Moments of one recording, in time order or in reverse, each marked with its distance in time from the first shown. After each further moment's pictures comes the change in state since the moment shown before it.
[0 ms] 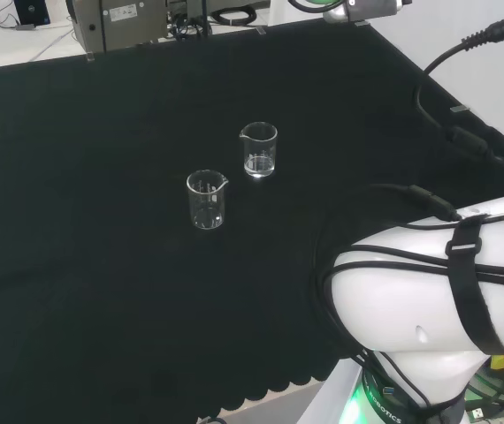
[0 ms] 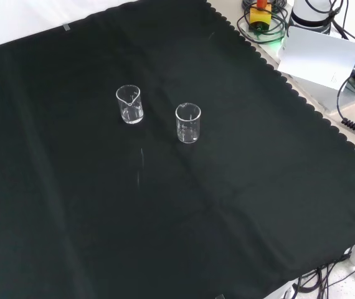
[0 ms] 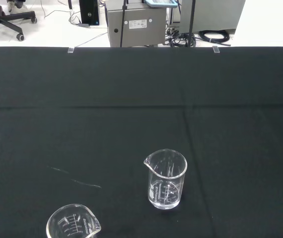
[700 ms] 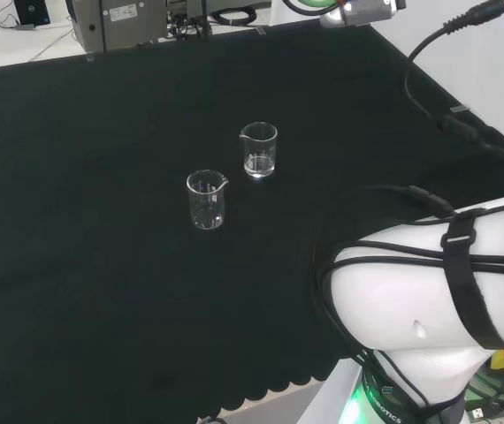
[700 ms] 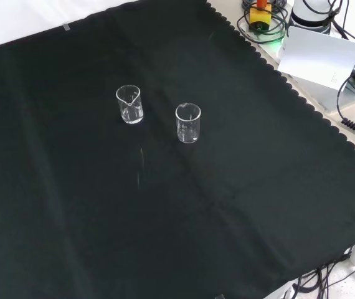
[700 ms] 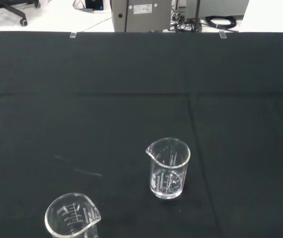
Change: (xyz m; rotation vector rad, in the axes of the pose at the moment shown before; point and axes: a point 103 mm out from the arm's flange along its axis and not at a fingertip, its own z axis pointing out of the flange) arm -0.003 0.012 0.013 0.035 0.002 -0.011
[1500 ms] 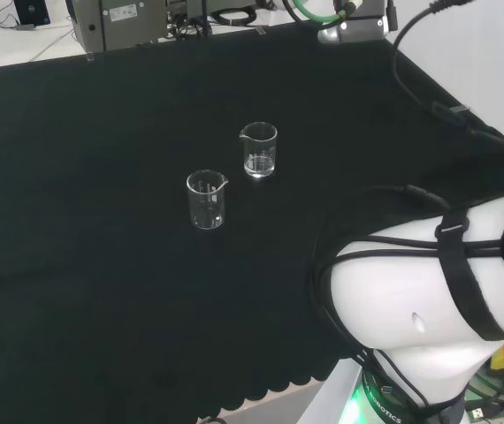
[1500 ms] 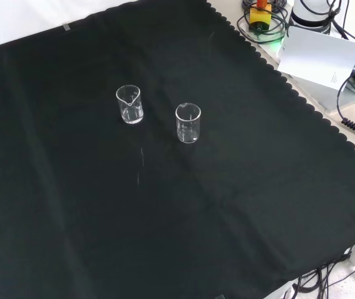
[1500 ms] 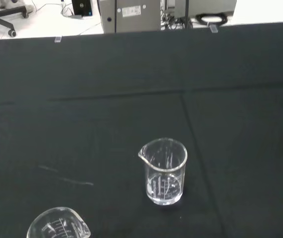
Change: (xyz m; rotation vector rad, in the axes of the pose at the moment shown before) arm -0.017 0.037 0.042 0.003 0.058 0.045
